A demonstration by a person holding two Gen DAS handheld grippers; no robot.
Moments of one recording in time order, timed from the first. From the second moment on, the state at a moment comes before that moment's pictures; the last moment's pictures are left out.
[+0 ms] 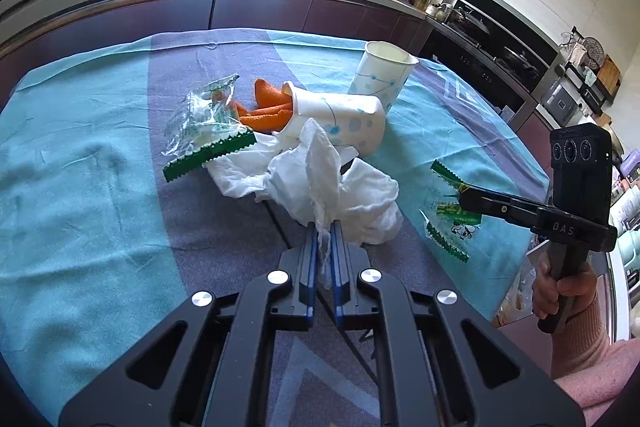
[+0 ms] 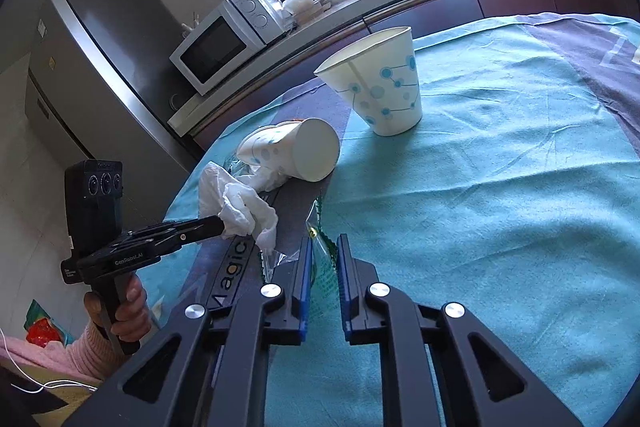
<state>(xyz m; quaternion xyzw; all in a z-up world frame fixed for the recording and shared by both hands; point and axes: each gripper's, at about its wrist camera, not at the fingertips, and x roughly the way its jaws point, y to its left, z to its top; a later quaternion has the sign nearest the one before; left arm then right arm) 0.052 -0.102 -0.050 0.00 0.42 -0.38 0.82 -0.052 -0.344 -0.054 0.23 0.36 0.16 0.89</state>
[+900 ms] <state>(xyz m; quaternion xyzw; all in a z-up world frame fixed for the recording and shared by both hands) -0.007 0.026 -0.010 -0.05 0.37 -0.31 0.88 -0.016 -0.256 -0.031 0.20 0.35 0.27 0.87</state>
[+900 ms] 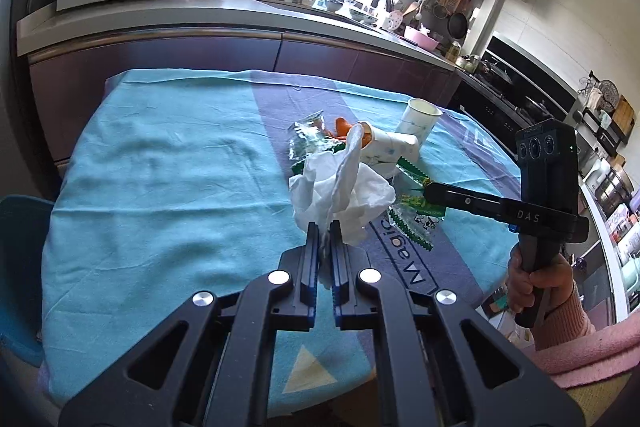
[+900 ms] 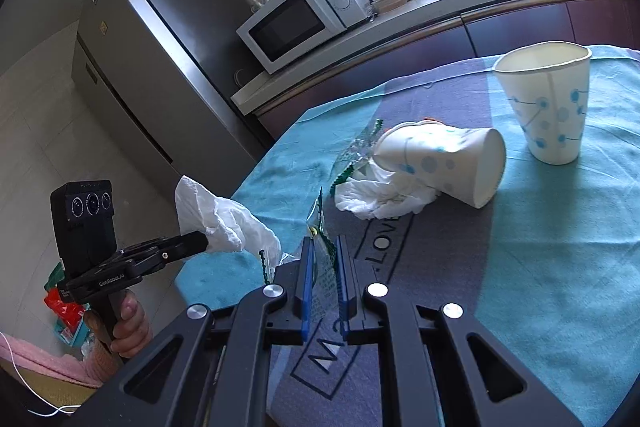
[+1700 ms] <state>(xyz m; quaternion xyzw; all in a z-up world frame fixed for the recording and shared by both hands) -0.029 0.106 -0.001 -0.08 0.35 -0.21 0.91 0.031 -0.155 -0.012 0.17 0.36 0.36 0.84</state>
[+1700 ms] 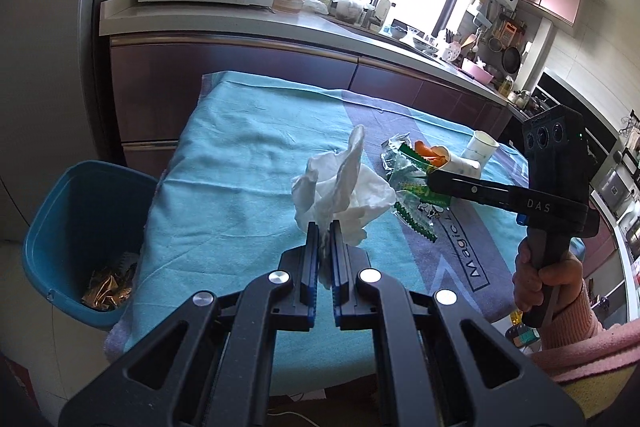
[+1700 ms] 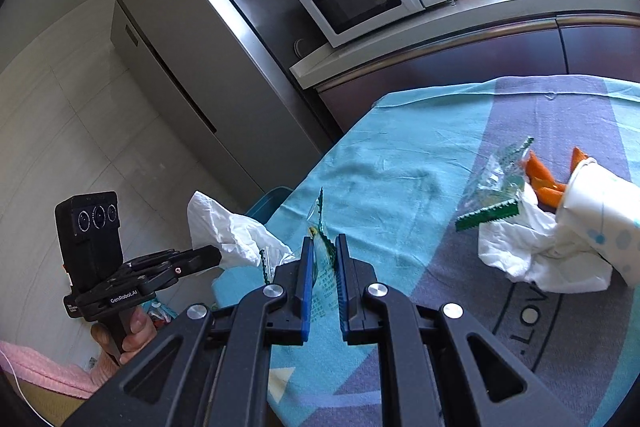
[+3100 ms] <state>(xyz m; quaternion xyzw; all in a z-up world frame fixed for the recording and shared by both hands) -0.032 0.243 -0.003 -0.12 0.34 -0.02 0.93 0.091 -0.001 0.004 0.09 0.38 0.46 0.80</state>
